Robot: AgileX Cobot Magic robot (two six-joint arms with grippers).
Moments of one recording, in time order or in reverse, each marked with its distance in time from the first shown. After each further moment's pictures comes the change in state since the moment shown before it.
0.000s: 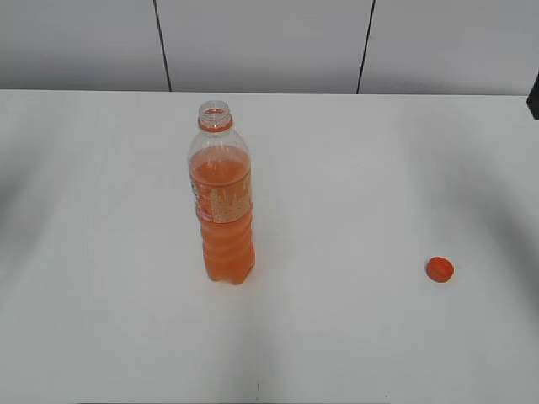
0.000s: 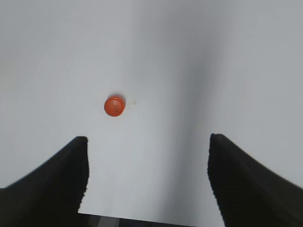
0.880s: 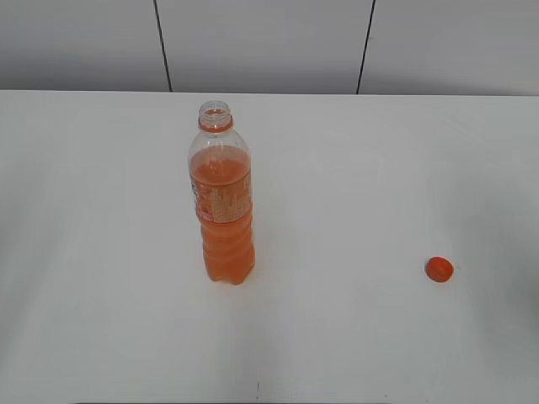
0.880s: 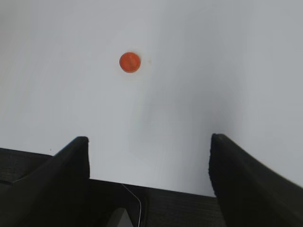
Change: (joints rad) left arm 0.000 -0.816 0.471 -0.064 -0.042 0.028; right arm 0.000 -0.588 0.564 0.059 -0.198 0.000
